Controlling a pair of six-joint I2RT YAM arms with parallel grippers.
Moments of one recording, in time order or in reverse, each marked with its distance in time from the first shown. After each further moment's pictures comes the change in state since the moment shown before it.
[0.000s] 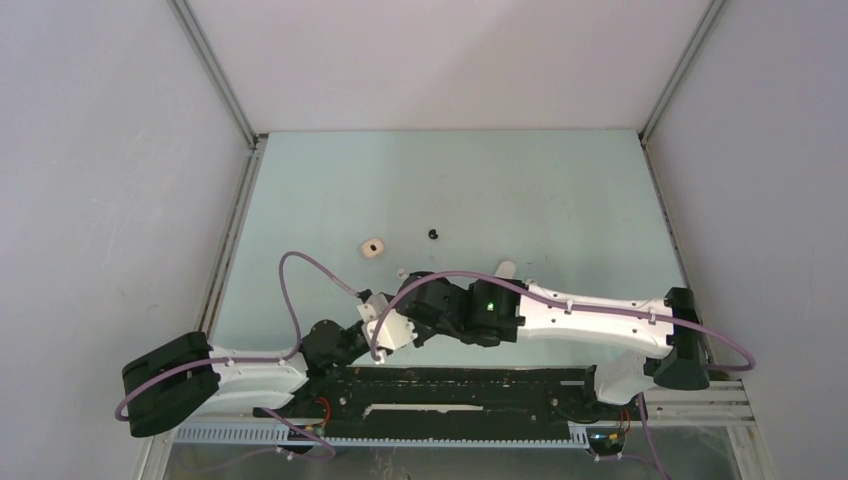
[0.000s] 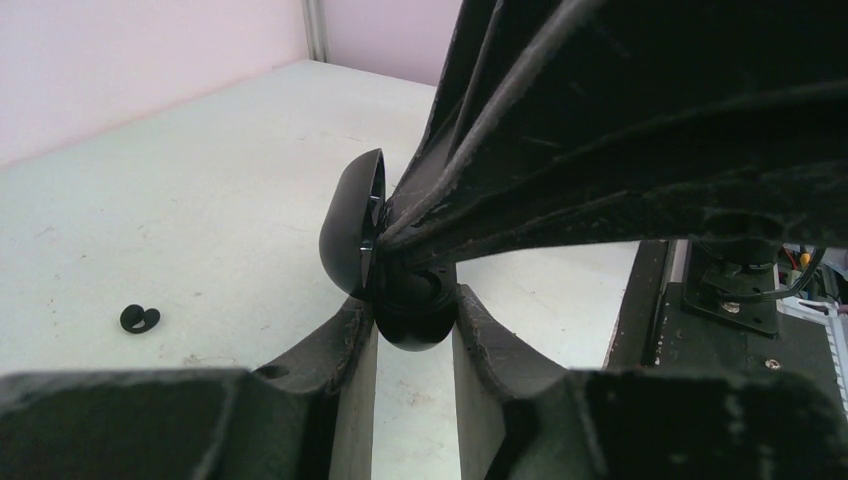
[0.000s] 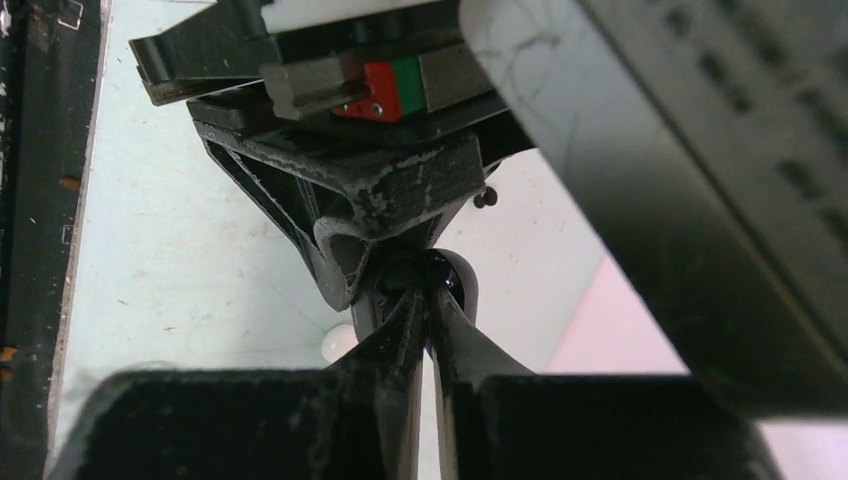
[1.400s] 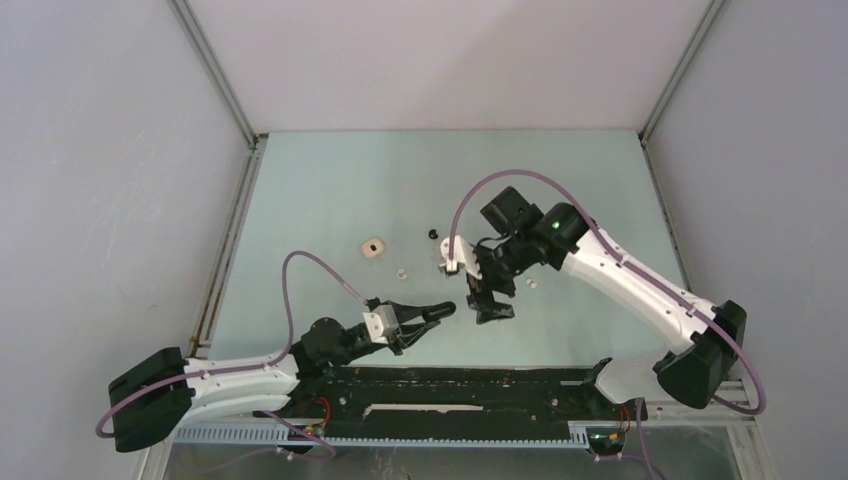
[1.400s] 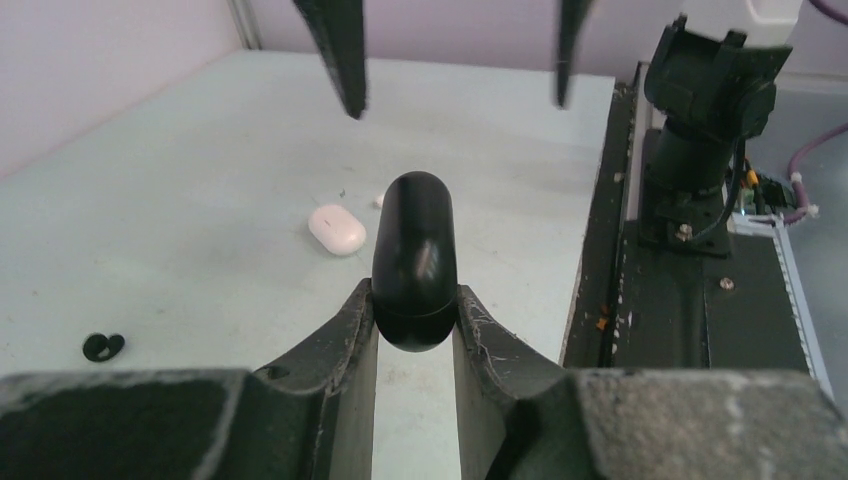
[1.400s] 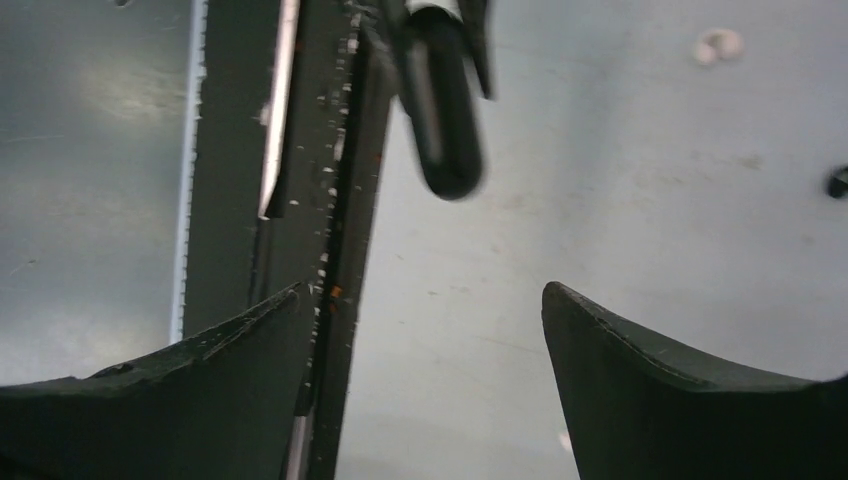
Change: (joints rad) left arm 0.000 -0.163 0.029 -0.251 0.148 0.071; right arm -0.613 -0.098 0.028 -0.364 -0.932 0.044
